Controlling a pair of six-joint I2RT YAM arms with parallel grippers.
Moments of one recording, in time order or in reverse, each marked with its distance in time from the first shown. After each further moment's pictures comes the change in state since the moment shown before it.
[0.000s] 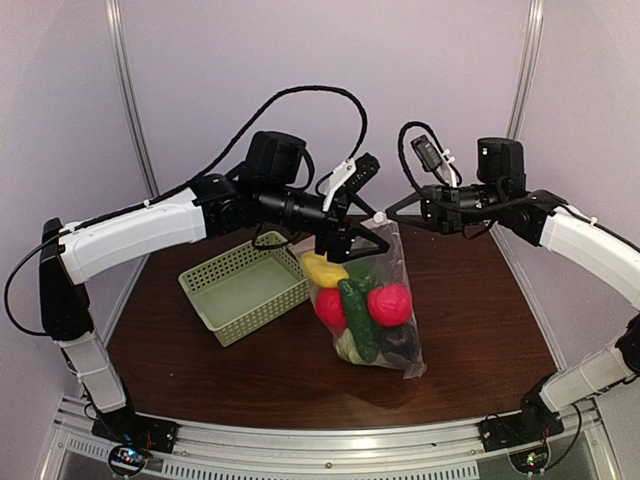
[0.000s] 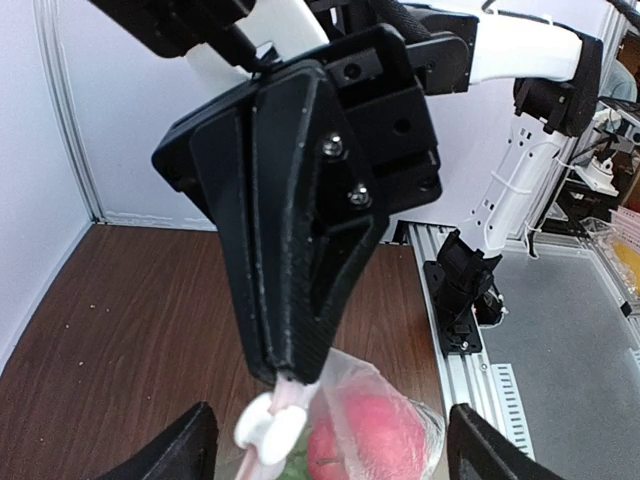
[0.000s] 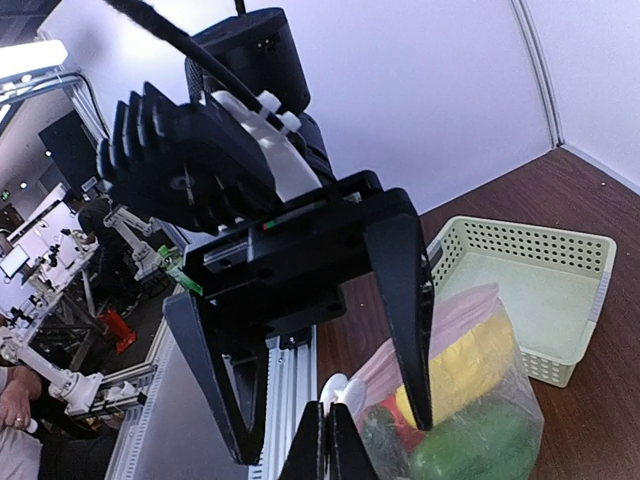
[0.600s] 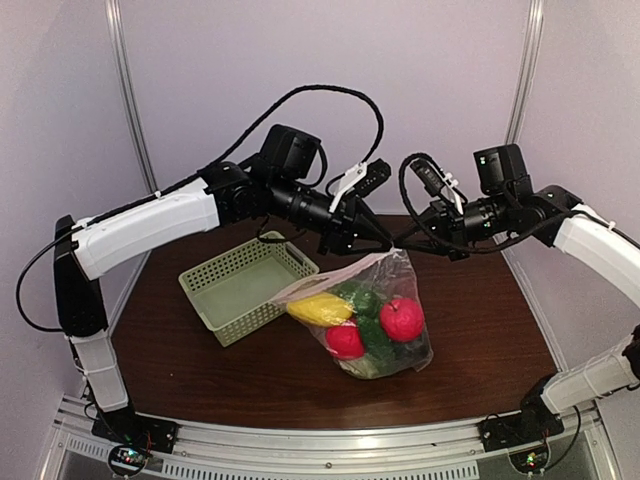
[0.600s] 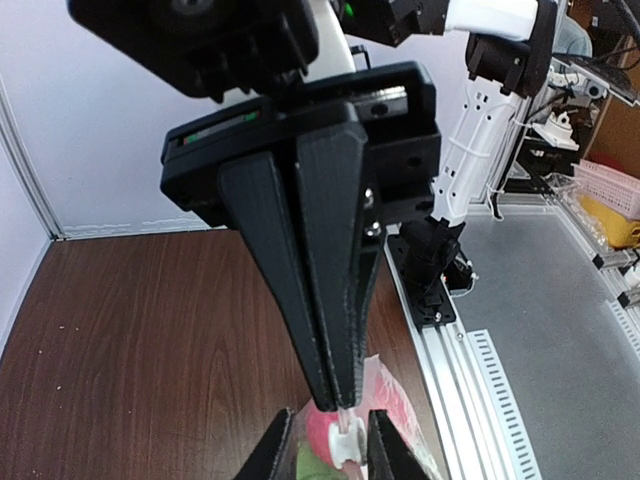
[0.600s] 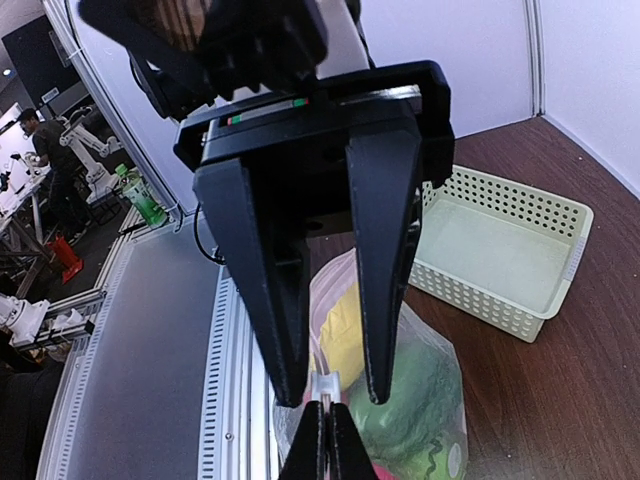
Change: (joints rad) left arm 0.000 0.078 0.163 -0.188 0.116 0.155; right arm 0.055 -0.071 0.052 -0.439 0.155 -0.430
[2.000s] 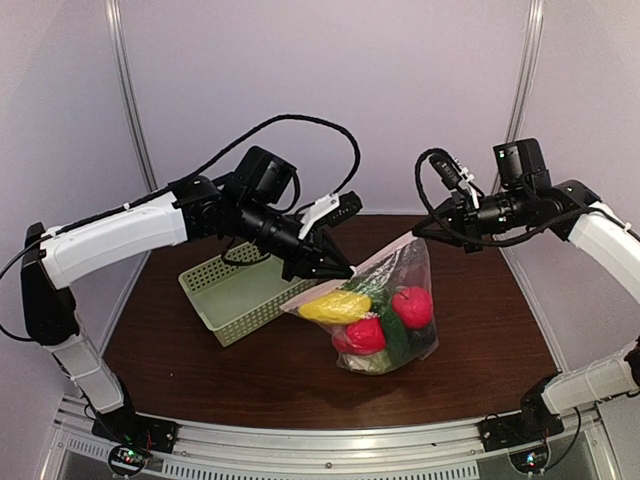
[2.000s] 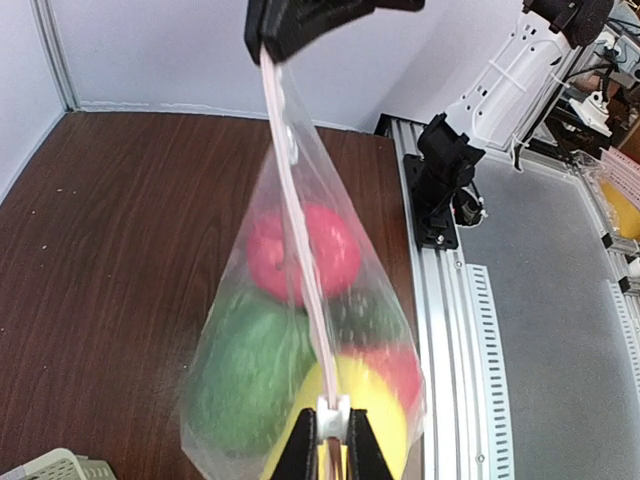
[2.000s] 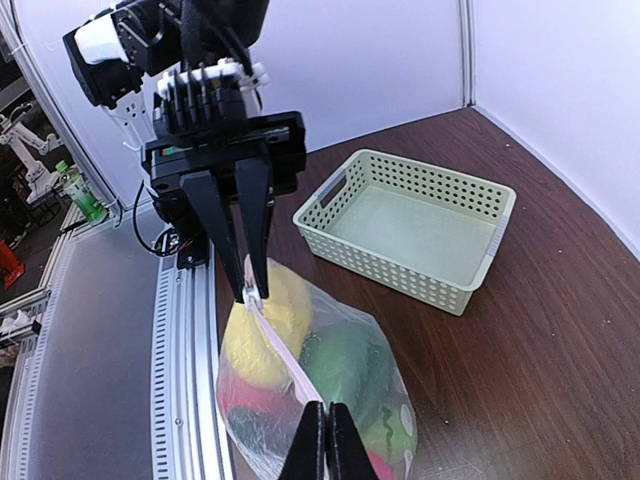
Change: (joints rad) left arm 0.016 -0.161 -0.234 -0.156 -0.113 -0.043; right arm -0.078 -0.049 0.027 -0.111 0.116 -0.102
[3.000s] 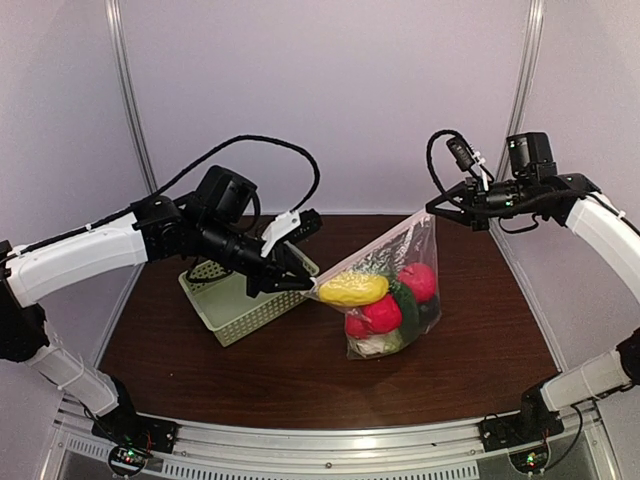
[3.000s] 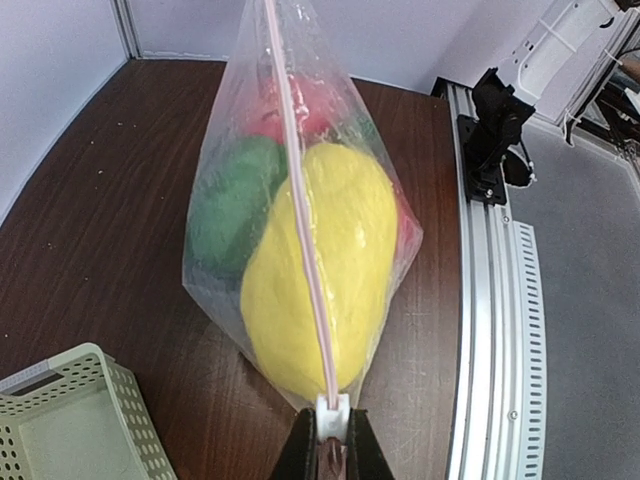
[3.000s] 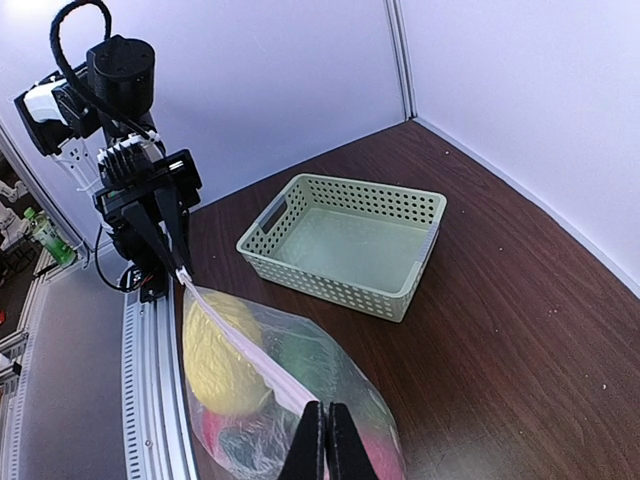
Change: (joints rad) left arm 0.050 -0.231 -0.289 0.036 -0.144 0.016; right arm -0.194 0.067 0.053 0.028 -0.069 0.006
